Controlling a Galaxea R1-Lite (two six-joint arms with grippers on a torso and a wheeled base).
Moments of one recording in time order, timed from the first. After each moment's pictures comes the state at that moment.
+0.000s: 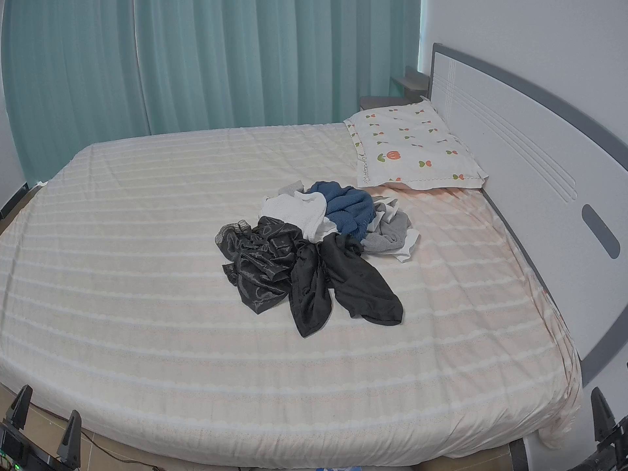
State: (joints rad) left arm 0.00 0.02 -0.02 0.00 0.01 0.02; right arm 0.01 0.03 -0.08 0.00 0.03 0.00
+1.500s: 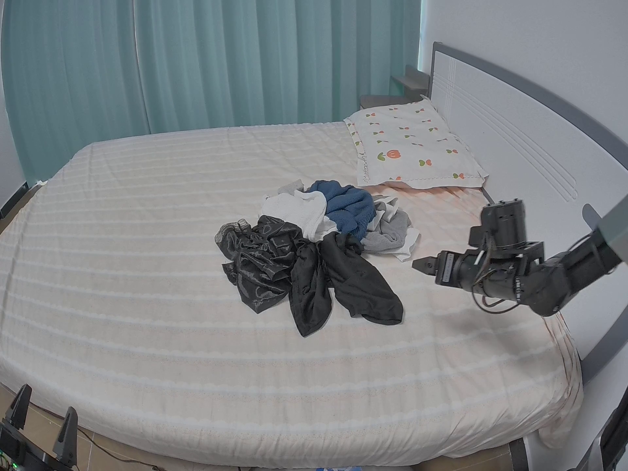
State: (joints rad) left arm 0.00 0.02 -0.02 -0.01 0.01 -0.04; right arm 0.35 1.99 -0.93 -0.52 -0.07 0.40
